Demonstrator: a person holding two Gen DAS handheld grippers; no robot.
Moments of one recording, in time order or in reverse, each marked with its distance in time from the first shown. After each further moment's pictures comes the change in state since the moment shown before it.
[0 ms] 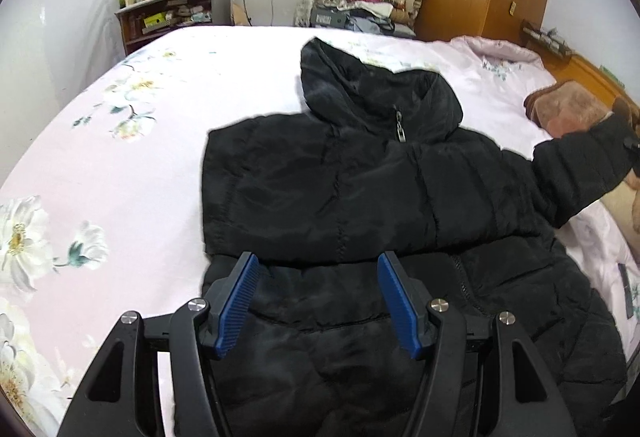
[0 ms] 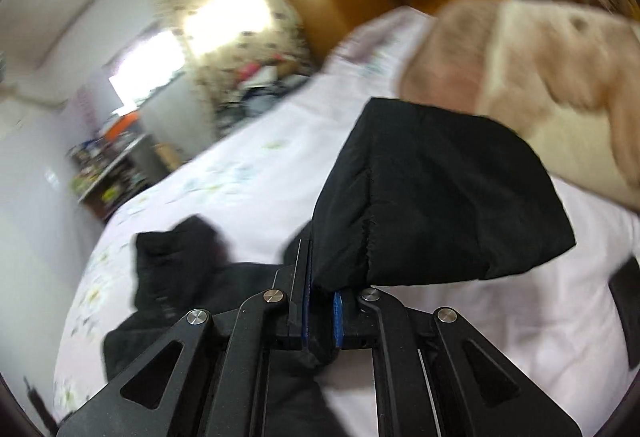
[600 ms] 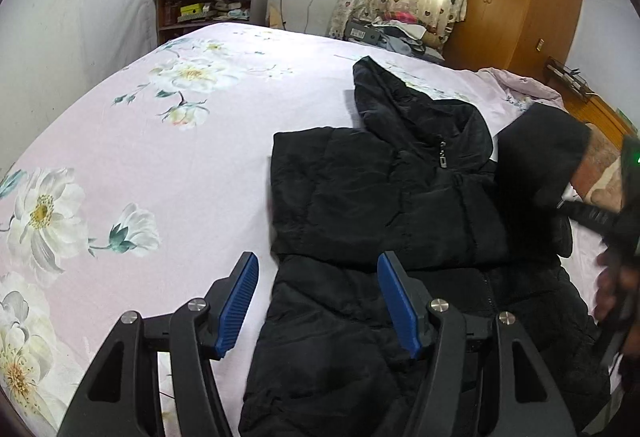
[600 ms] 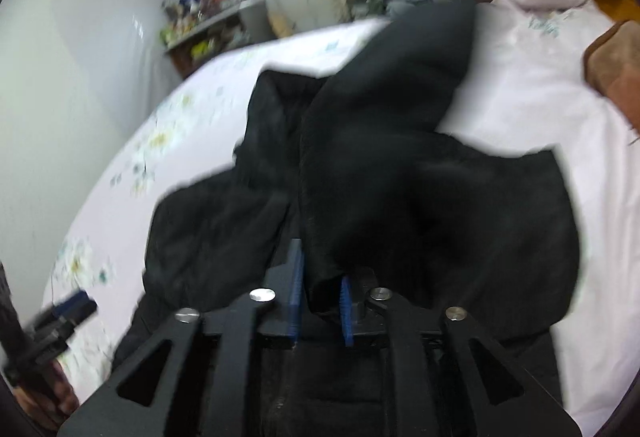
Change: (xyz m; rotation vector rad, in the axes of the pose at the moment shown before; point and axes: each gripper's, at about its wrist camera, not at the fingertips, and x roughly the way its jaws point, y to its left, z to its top) left arm -0.010 0.064 -0.002 -0.117 -0.024 0.026; right arm 0.106 0.200 -0.147 -0.357 0.363 0.238
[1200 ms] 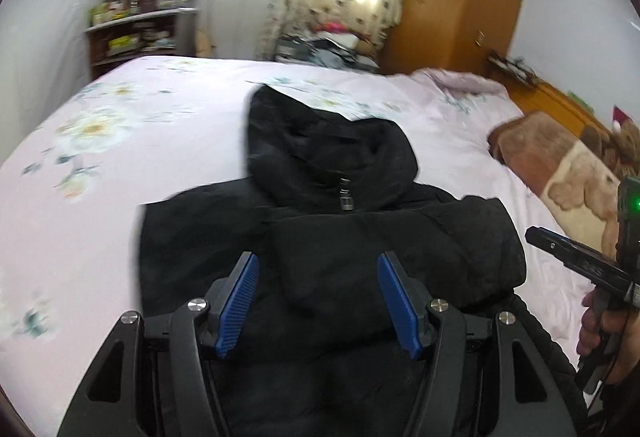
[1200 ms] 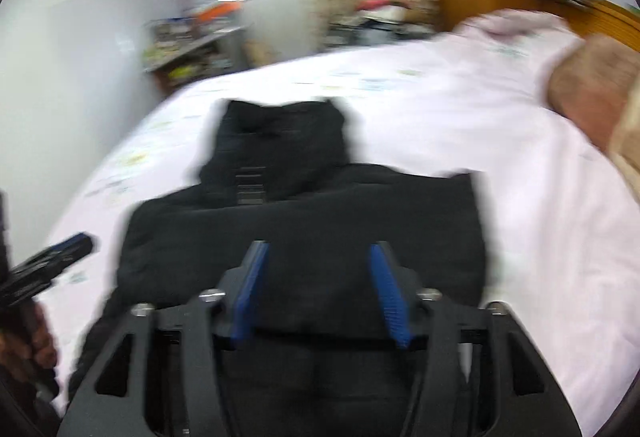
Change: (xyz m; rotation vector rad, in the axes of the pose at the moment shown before) left arm 0.051 -0.116 0.054 0.145 -0.052 -0.190; right arm -0.063 -0.085 -0.007 0.018 -0.125 -0.163
